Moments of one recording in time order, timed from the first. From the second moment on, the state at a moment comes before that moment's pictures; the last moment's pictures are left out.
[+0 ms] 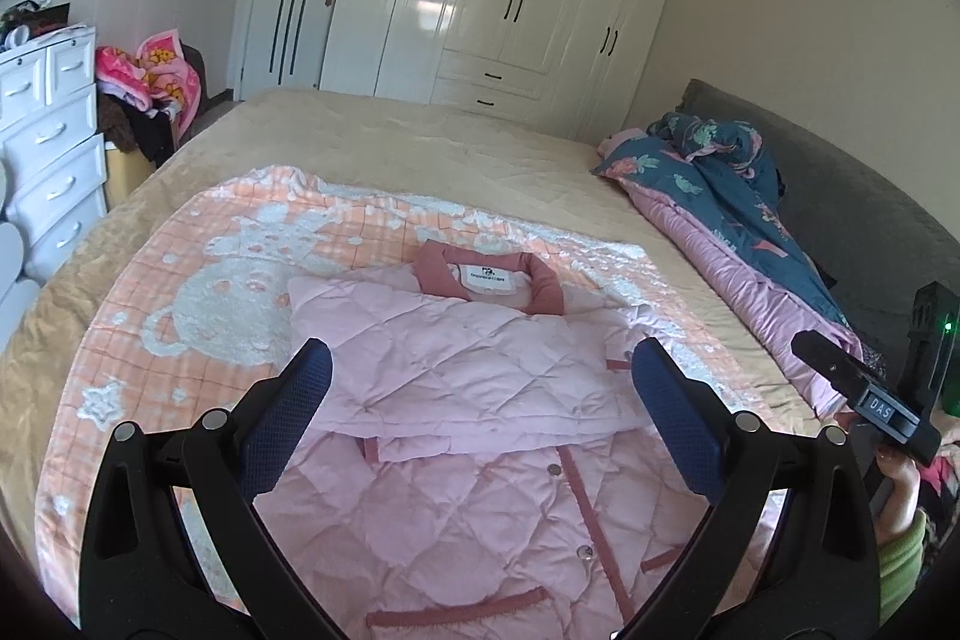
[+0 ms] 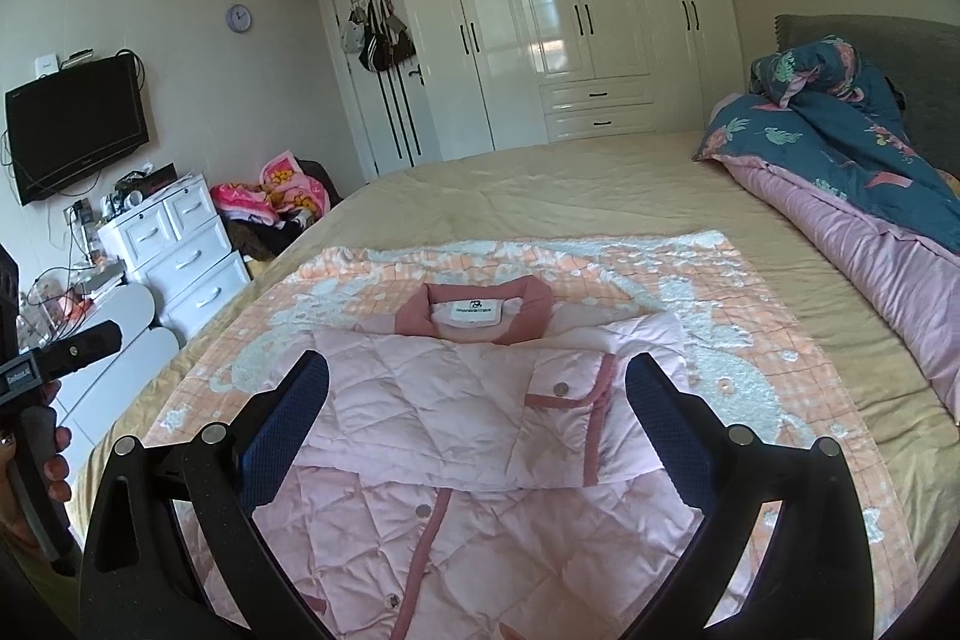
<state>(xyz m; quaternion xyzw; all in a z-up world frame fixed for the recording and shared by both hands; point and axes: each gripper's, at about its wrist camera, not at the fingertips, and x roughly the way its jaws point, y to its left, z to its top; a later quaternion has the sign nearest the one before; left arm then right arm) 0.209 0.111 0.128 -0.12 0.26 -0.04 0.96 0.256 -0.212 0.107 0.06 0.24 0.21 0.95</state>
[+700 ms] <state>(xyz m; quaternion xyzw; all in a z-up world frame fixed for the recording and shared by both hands) 0.166 0.077 0.101 -0.07 0.28 -0.03 0.96 0.206 -0.236 0.084 0.06 0.25 0.19 0.95</state>
